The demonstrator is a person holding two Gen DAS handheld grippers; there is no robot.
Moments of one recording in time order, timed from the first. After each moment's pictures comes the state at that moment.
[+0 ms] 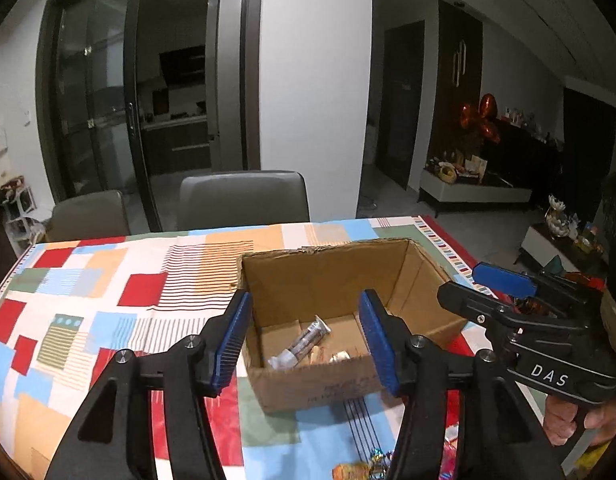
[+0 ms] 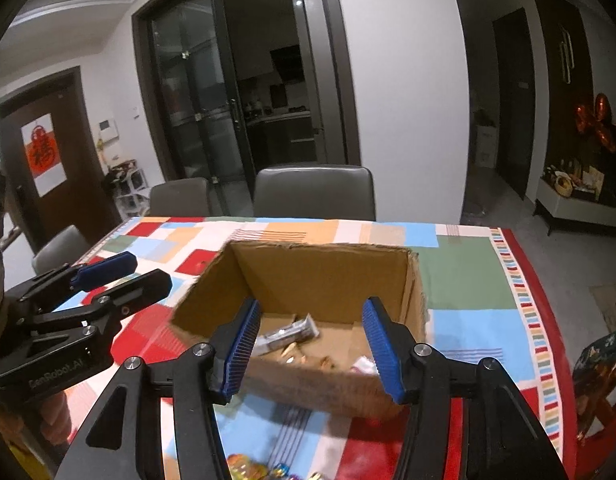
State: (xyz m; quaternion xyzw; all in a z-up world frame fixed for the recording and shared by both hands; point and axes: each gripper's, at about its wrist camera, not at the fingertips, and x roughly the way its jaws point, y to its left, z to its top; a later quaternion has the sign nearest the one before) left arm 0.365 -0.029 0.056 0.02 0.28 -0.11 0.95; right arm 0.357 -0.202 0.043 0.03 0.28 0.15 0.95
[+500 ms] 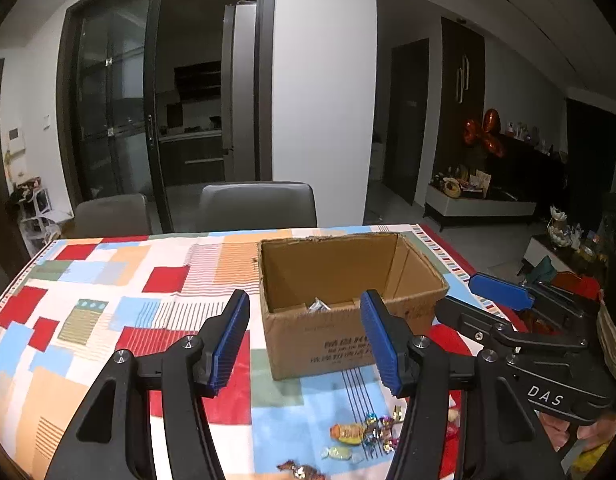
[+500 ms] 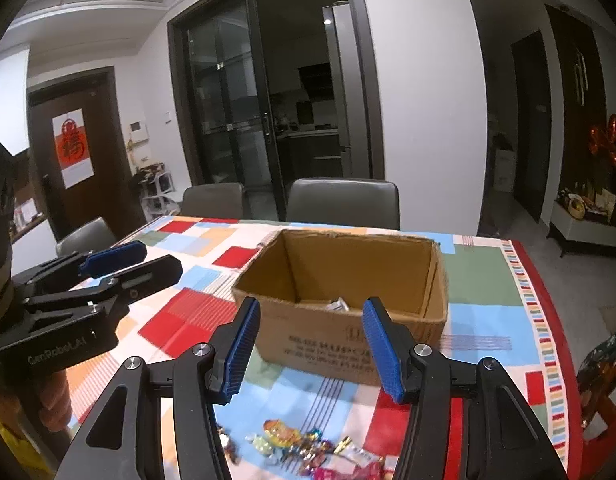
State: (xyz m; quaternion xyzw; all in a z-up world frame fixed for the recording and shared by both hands) left arm 0.284 -0.012 0.060 0.01 0.25 -0.09 0.96; right arm 0.282 -0.187 0.044 0.01 0.24 0.18 0.95
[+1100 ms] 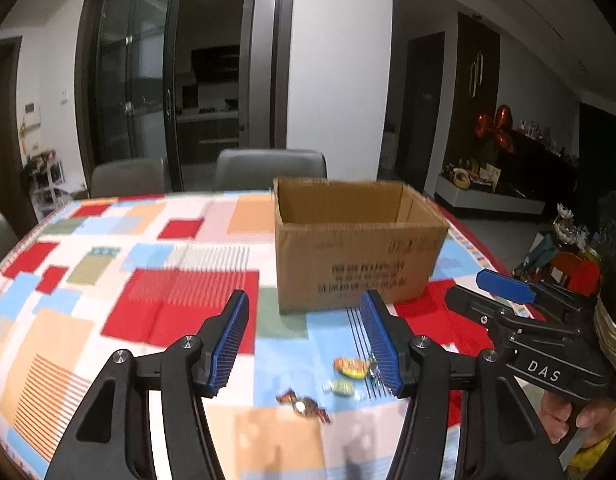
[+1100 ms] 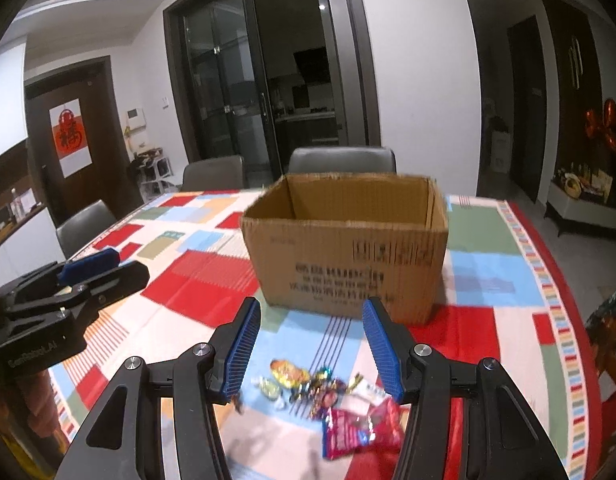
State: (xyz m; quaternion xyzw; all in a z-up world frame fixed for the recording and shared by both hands) left arm 0.225 -0.004 0.009 -0.01 0.28 -0.07 0.96; right arm 0.237 -0.190 -0.008 0.01 0.28 0.17 0.94
